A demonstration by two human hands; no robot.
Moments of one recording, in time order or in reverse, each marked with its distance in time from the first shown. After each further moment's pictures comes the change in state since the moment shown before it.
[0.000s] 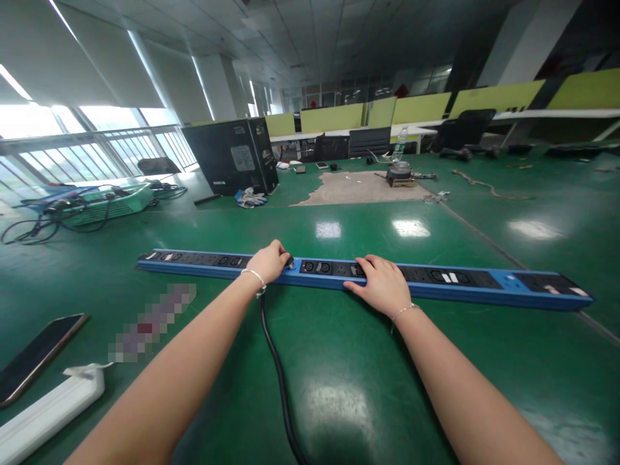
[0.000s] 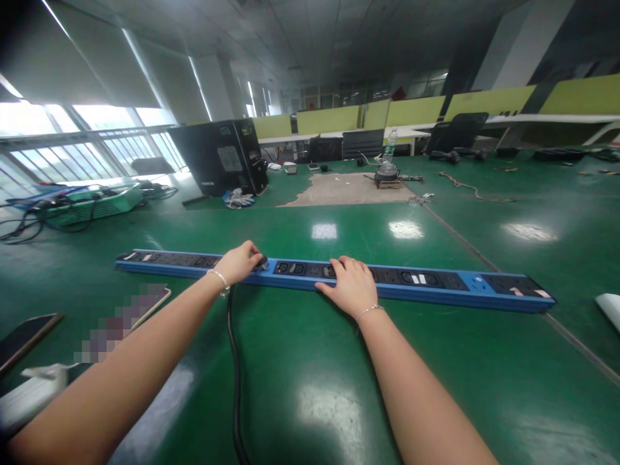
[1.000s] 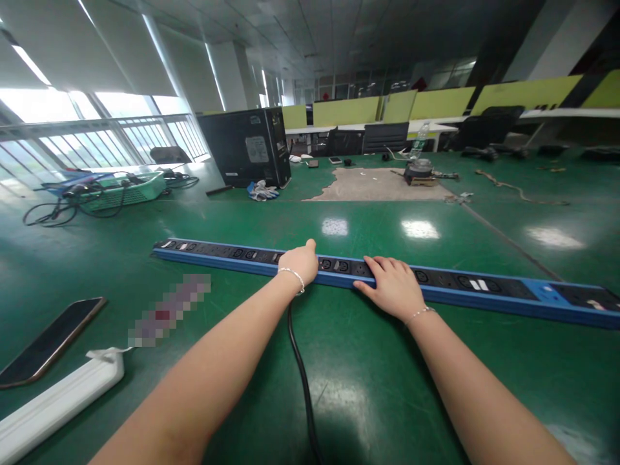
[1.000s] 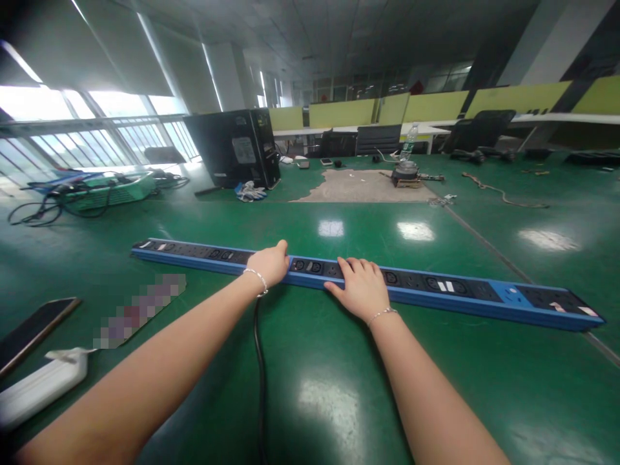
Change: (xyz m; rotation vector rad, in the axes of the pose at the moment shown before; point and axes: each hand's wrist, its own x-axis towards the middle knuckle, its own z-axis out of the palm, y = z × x) left_hand 0.002 0.028 0.018 0.105 -0.090 -0.013; right_hand 0.006 -0.016 0.001 -0.101 -0.022 -0.088
